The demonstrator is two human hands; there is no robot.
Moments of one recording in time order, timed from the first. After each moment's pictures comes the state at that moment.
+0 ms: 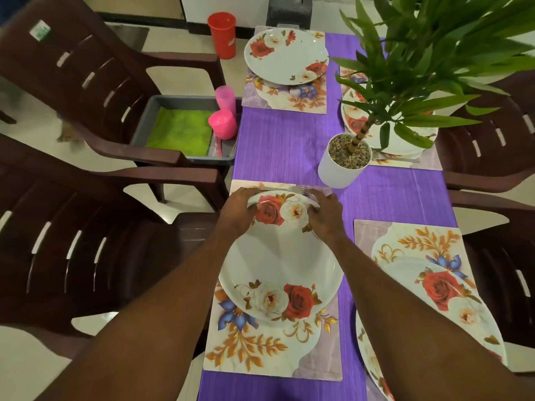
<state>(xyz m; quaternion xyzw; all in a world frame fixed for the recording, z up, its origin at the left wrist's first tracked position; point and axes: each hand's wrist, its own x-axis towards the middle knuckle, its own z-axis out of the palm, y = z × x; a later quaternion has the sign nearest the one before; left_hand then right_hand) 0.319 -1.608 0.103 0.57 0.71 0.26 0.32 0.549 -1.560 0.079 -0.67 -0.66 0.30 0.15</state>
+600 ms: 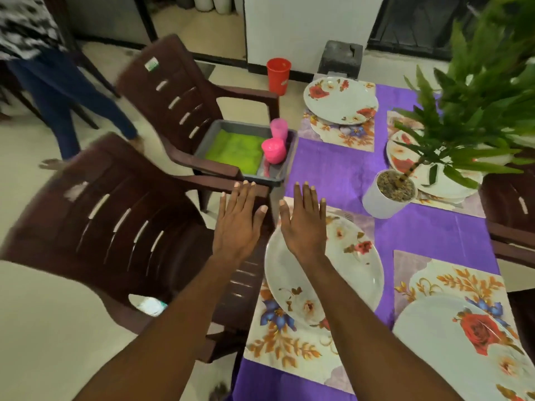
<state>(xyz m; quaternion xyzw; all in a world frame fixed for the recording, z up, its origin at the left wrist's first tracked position) 0.241 -1.707 0.178 0.61 0.77 0.20 0.05 0.392 -1.638 0.175 -0.57 -0.80 0.13 0.17</state>
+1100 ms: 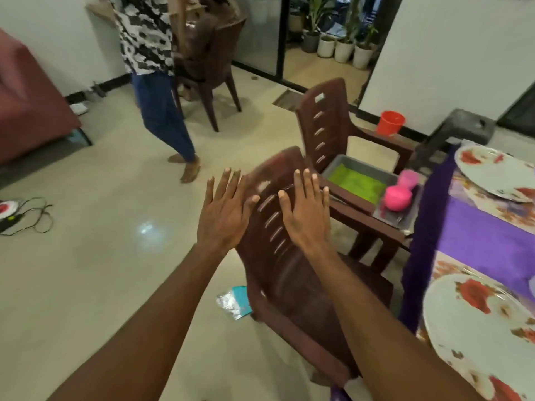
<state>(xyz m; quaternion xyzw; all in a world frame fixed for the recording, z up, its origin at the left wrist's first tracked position) -0.115 -1.965 0.258 0.46 0.88 0.11 -0.07 0.021 -1.831 0.258 -0.37 -0.90 0.12 0.19</state>
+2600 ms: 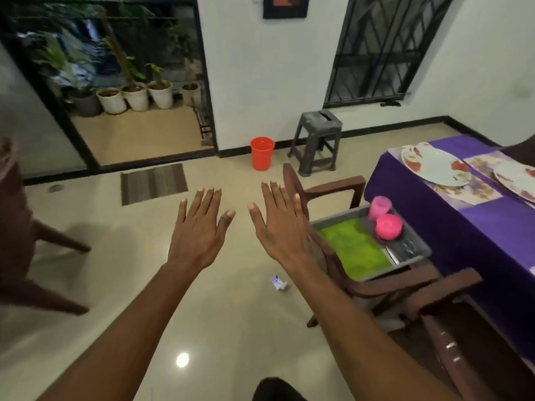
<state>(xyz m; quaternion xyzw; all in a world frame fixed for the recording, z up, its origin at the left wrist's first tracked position) -0.757 -1.373 0.300 0.79 0.59 0.17 0.04 -0.567 -1.390 0.305 -0.68 -0.68 0.07 0.25</state>
